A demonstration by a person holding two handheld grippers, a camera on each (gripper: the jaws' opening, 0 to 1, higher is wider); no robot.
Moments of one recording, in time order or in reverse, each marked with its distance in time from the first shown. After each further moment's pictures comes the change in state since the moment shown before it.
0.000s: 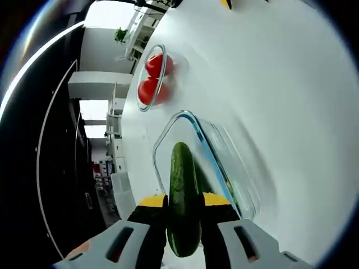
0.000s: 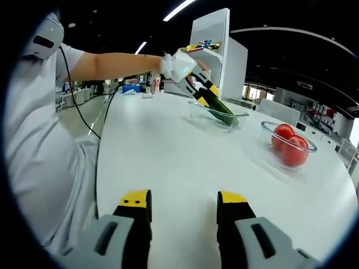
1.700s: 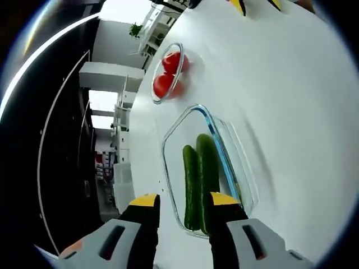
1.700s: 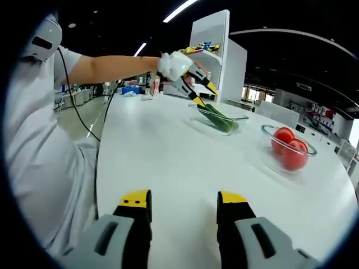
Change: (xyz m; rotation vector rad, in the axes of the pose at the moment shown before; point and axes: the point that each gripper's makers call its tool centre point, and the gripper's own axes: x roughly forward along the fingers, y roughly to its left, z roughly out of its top) left arm -0.020 0.009 -0.013 -0.152 -0.007 0.057; right arm 0.001 0.002 0.006 -0.001 -0.015 -0.008
